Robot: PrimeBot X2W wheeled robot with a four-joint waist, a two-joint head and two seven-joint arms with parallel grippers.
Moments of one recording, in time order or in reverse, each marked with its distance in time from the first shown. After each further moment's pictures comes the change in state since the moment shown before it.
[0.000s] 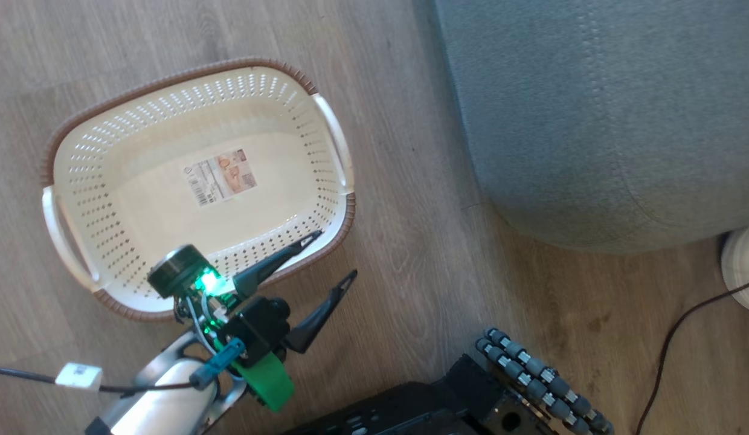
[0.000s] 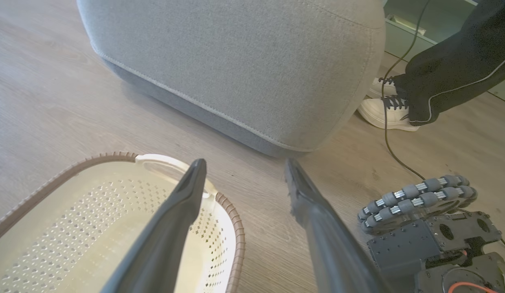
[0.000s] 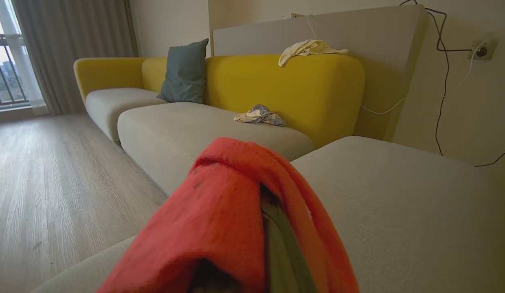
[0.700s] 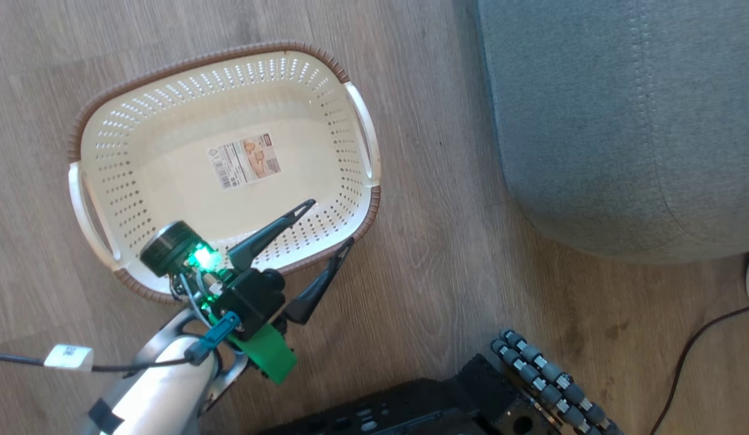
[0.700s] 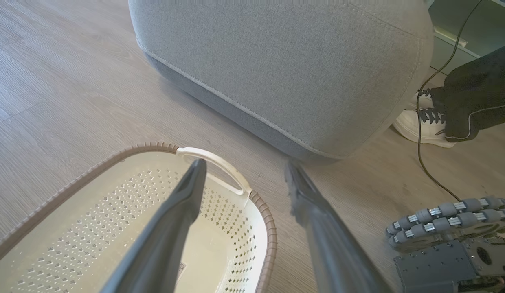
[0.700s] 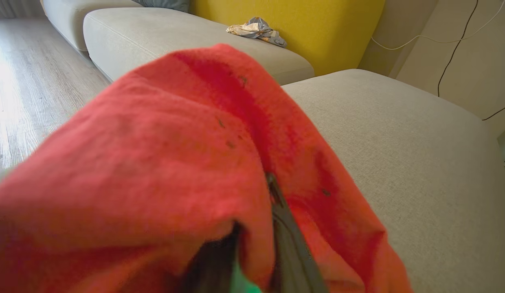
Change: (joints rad) left arm -0.037 -0.046 0.055 0.019 -0.001 0.000 0.000; right arm -0.045 0.011 -0.267 0.241 -0.408 0.000 -0.024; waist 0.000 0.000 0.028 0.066
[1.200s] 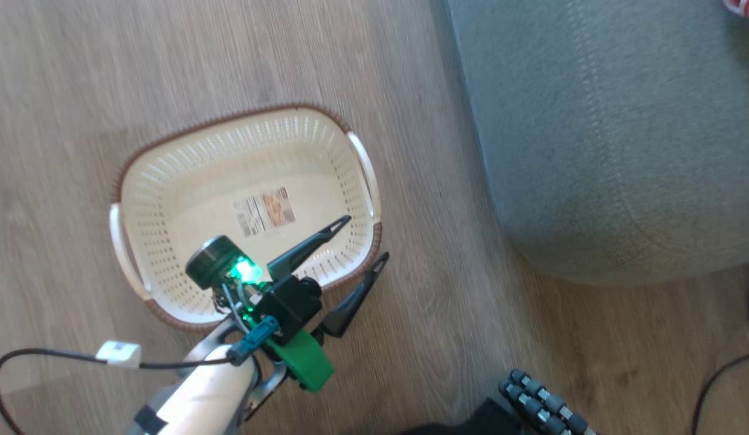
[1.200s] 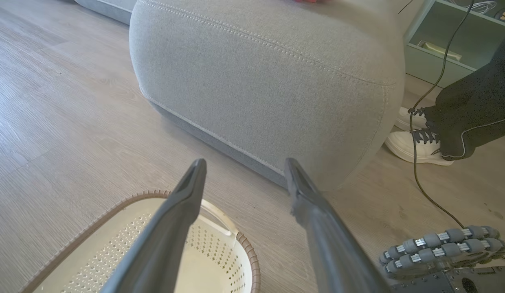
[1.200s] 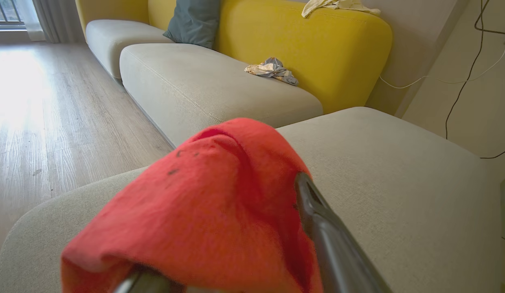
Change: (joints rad) left arm 0.003 -0.092 -0.035 0.064 -0.008 0.000 0.000; right arm 0.013 -0.008 0.077 0.052 -0.071 0.000 -0.026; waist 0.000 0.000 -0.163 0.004
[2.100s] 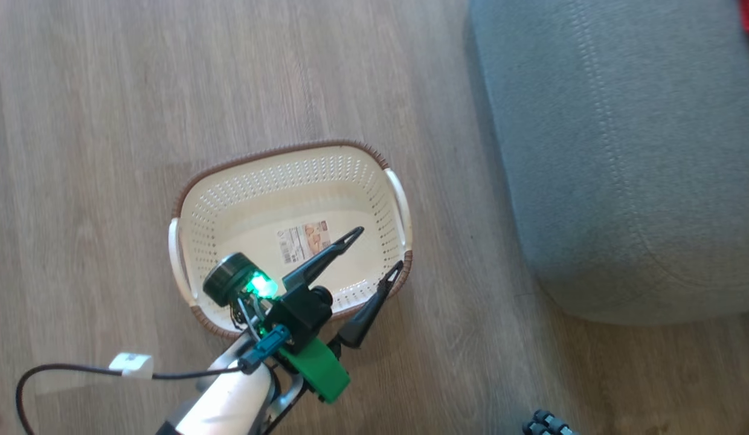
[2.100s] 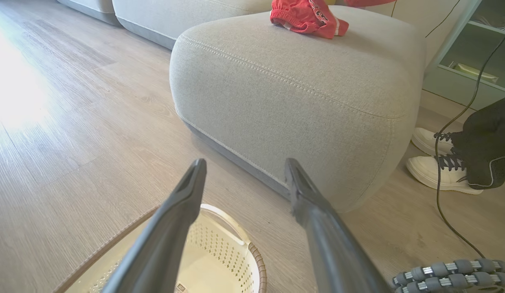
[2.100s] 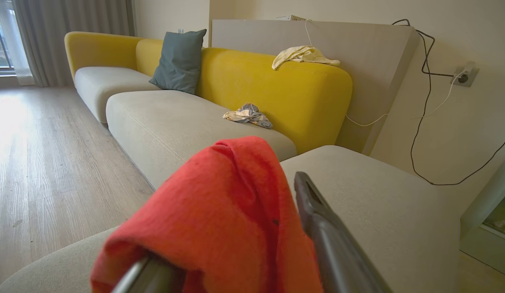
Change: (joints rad) left arm 0.055 -0.091 0.035 0.020 -0.007 0.000 0.000; right arm 0.046 -0.151 0.035 -0.067 0.021 0.000 0.047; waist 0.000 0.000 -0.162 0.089
